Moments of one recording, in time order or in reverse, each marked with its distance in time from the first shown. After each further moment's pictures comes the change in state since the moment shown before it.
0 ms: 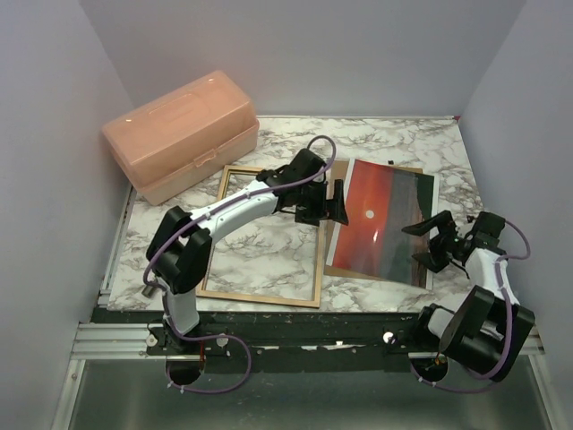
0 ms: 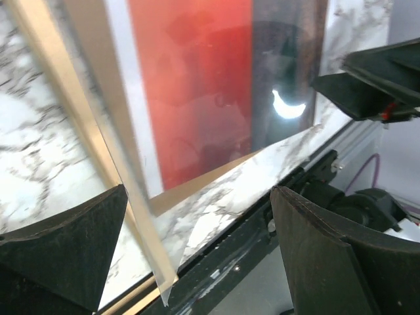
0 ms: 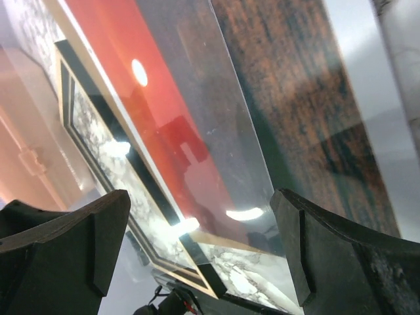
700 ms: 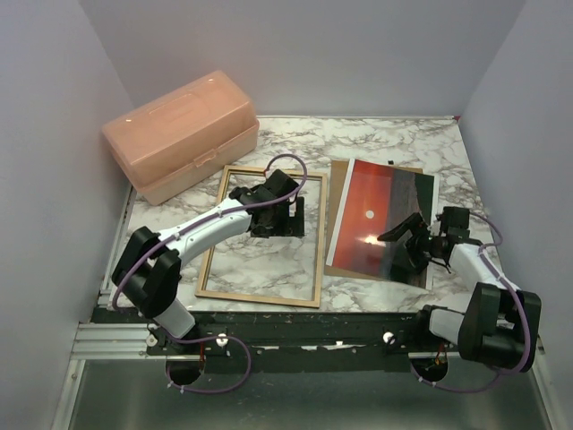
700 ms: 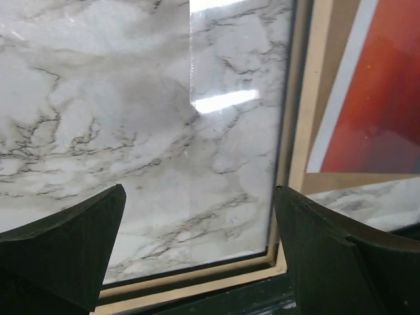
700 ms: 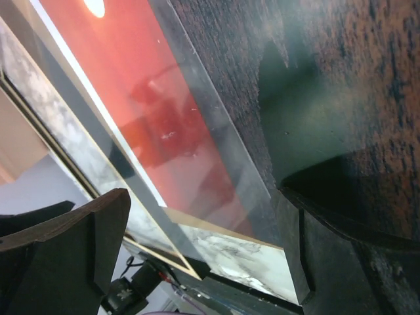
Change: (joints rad) left arm 0.044 -0.274 -0.340 -0.143 -0.398 0.035; right arm 0.301 0.034 -0.028 0.041 0.112 0.101
